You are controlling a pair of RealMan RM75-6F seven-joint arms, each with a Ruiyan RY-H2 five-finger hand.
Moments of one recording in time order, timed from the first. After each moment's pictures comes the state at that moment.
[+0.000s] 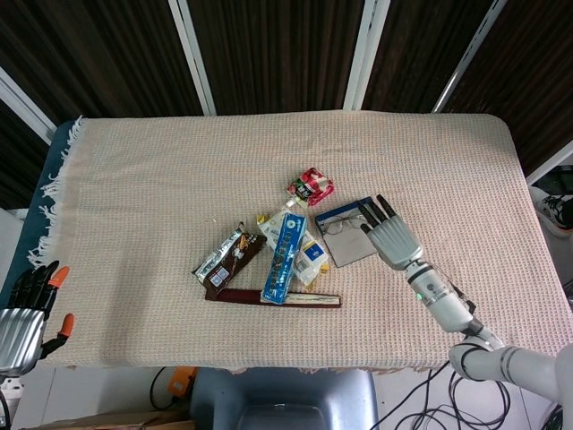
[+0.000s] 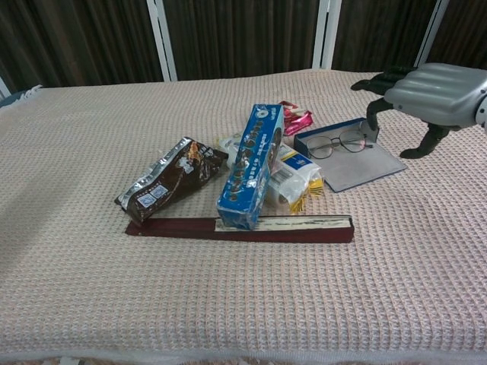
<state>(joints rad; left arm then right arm) -0.09 -1.14 -0.01 -1.56 1.62 1.57 0.01 0.75 -1.43 -0.01 -1.24 -1.32 1.05 -0.45</state>
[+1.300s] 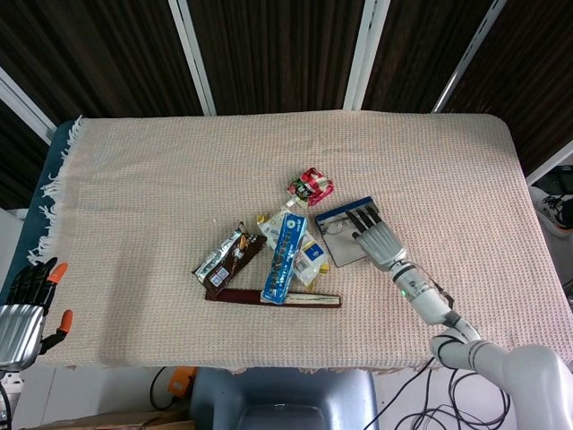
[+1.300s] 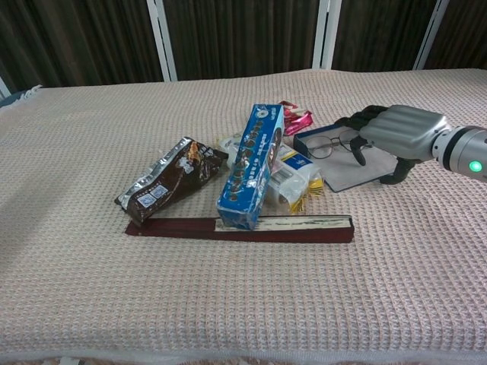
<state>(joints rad) -0.10 -1.14 -0.03 -1.56 1.59 1.55 0.01 0.76 -1.68 0.03 -0.84 -1.42 0.90 -0.28</state>
